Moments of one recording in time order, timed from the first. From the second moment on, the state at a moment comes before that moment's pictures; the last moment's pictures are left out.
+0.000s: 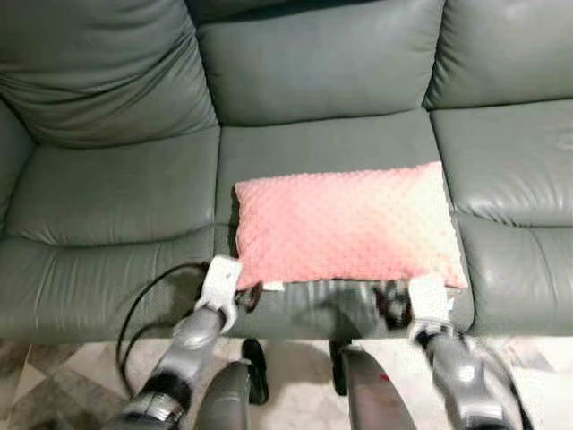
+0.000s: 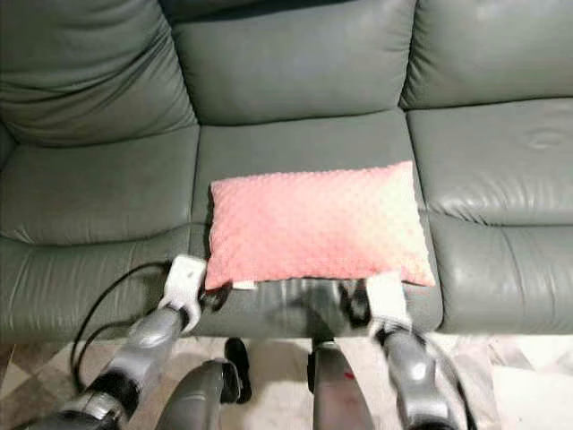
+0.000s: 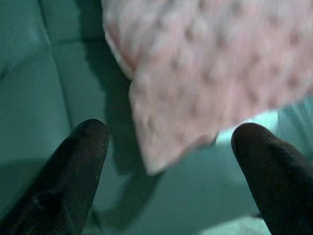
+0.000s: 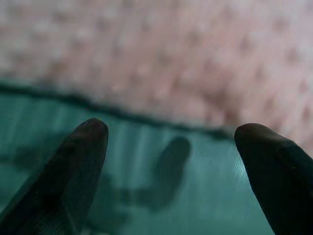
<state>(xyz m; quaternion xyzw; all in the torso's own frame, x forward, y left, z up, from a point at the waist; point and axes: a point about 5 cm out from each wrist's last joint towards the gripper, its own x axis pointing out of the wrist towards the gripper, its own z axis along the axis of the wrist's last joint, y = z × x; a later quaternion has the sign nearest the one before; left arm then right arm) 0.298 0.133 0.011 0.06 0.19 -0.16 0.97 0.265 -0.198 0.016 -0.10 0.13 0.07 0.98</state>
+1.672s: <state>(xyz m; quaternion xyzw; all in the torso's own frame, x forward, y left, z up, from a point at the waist) 0.315 0.224 0.049 0.14 0.09 0.17 0.97 0.319 -0.164 0.062 -0.04 0.08 0.16 0.98</state>
